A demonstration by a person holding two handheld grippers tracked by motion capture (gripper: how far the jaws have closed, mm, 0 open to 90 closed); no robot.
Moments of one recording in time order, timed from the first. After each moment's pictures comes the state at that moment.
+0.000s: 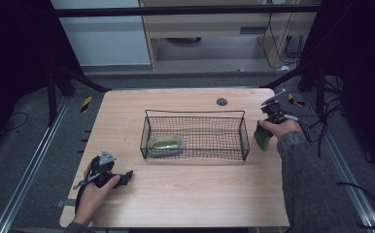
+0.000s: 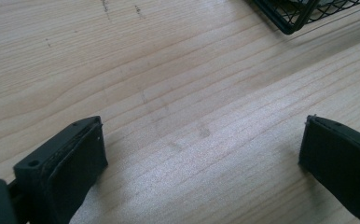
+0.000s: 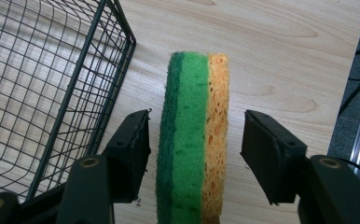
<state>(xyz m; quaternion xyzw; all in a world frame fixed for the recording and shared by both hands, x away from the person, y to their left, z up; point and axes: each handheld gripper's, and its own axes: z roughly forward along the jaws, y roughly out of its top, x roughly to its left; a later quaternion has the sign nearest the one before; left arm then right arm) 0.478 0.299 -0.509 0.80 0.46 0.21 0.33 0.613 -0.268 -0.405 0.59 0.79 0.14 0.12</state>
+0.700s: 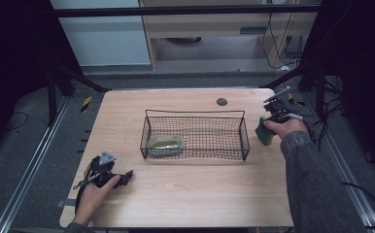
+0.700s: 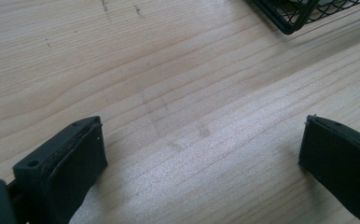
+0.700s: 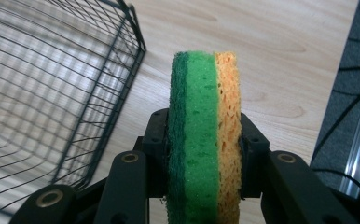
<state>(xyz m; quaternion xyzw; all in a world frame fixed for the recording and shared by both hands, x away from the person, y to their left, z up) 0.478 0.299 -0.509 0.80 0.46 0.21 0.33 0.598 -0.271 -0.379 0.57 0.79 0.17 0.14</state>
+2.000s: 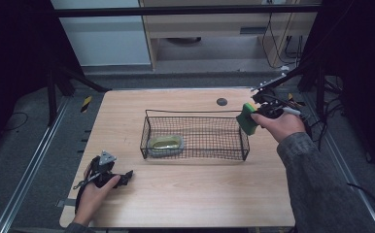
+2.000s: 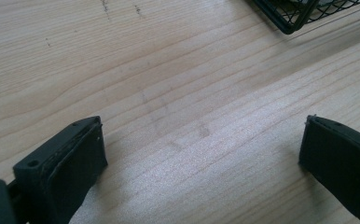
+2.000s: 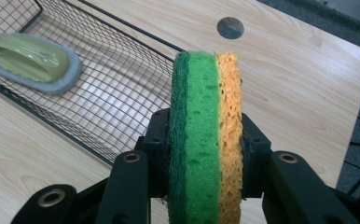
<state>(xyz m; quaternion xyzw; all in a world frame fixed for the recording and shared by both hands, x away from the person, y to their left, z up) 0.478 0.299 -0.509 0.80 0.47 0.21 0.33 0.551 -0.206 -0.296 0.48 0.82 0.27 0.17</state>
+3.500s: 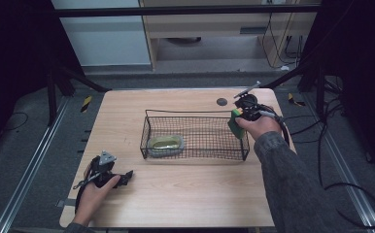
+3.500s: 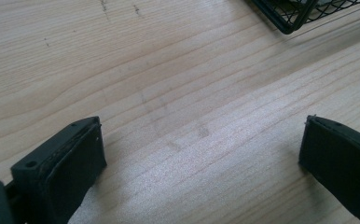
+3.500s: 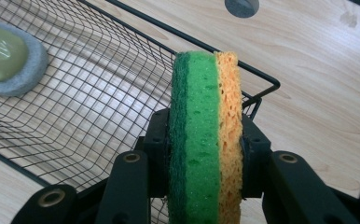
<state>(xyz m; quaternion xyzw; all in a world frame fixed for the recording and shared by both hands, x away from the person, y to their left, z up) 0.478 0.299 -0.509 0.80 0.46 0.20 0.33 0.591 -0.178 -0.354 0.50 0.82 0.22 0.17</state>
